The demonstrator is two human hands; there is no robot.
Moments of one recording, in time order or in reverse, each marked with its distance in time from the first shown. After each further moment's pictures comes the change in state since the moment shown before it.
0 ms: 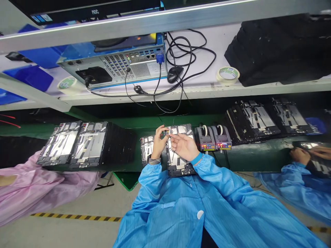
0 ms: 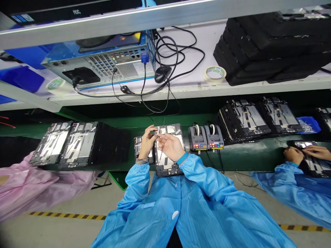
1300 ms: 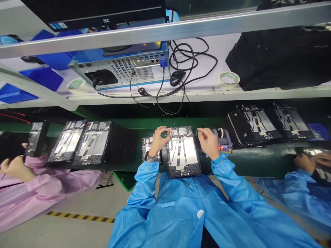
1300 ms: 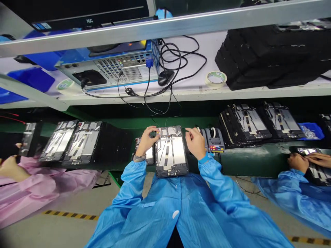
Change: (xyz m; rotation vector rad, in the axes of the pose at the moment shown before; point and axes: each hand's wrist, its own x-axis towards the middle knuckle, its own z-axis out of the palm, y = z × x) left_hand 0.013 0.014 -0.016 0.159 -0.056 0.048; right_hand -0.044 -0.057 -0.075 -1.514 0.544 -0.799
